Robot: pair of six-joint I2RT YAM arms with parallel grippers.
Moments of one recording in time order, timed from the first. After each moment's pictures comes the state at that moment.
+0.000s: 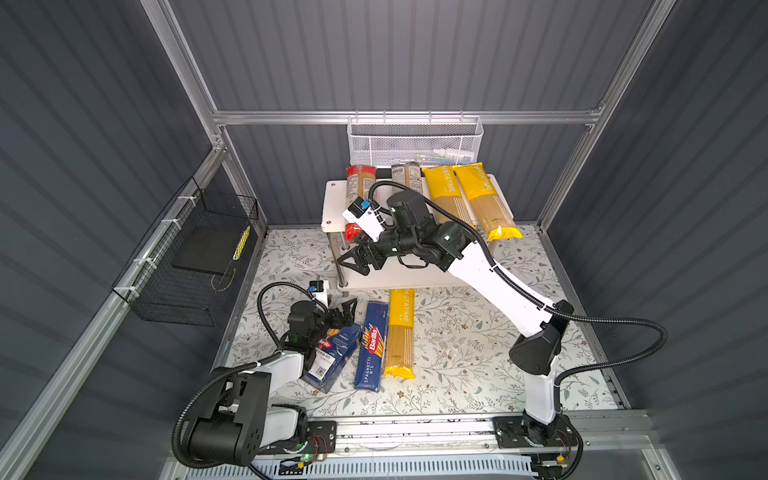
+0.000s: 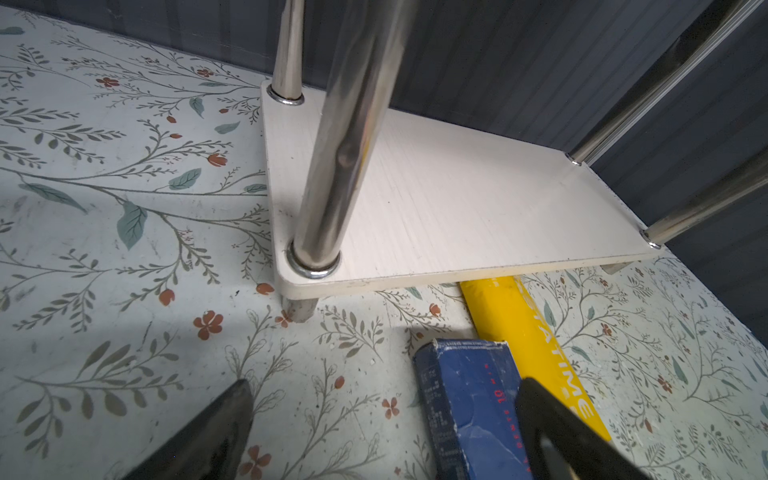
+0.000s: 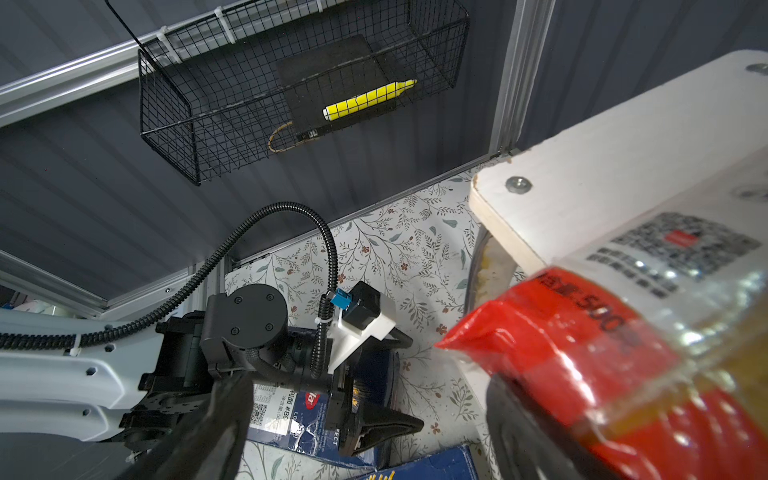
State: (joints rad) left arm -0.19 1.29 0.30 0.63 0.29 -0.28; right arm 0.85 1.99 2.24 -0.72 -0.43 -0.03
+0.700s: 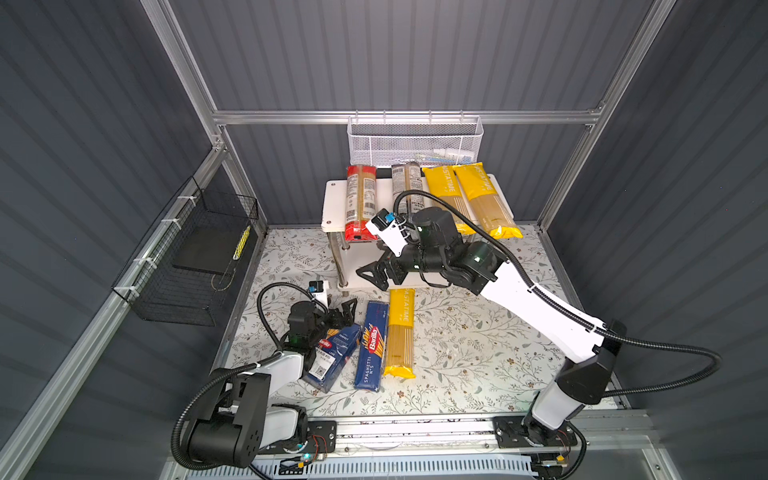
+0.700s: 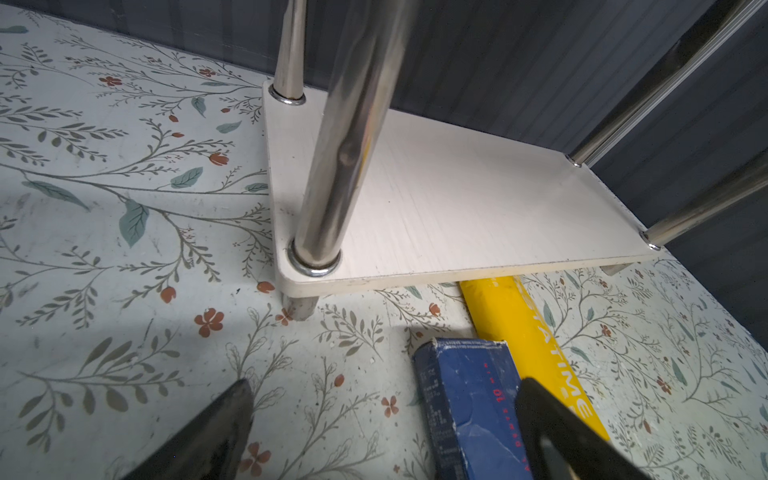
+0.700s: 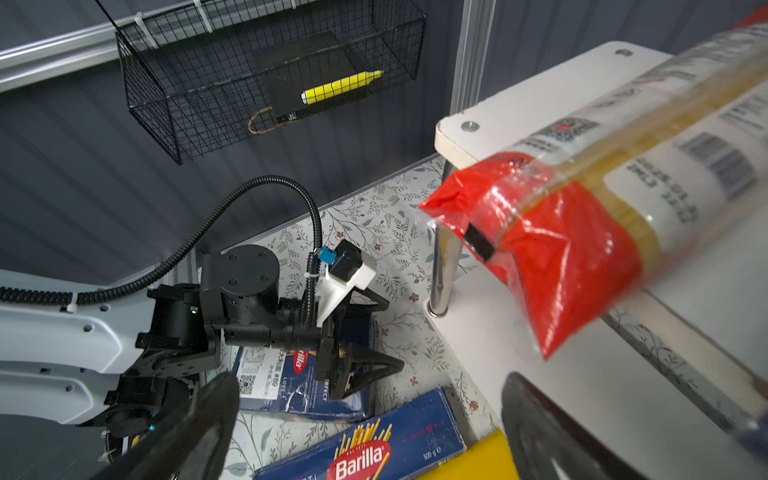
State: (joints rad) left arm -0.19 1.28 0.29 0.63 0.28 -0.29; right arm 0.87 1.65 1.78 -0.57 -0.26 -0.02
